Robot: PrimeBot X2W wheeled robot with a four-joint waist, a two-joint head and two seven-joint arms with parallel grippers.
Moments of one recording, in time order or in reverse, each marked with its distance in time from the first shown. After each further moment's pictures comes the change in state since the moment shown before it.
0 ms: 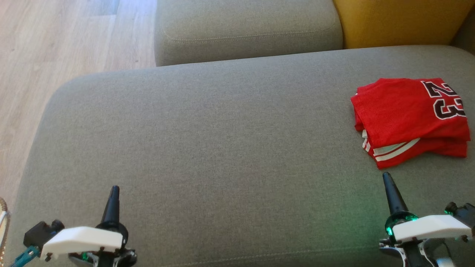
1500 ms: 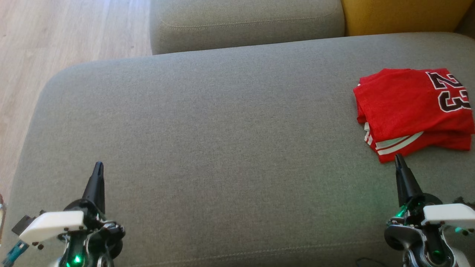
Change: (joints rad) left arm -0.121 -0.004 0.098 0.084 -0.510 -0.086 0.123; right arm -0.060 0.000 -0.039 -0.018 0.525 0.000 0.121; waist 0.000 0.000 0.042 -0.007
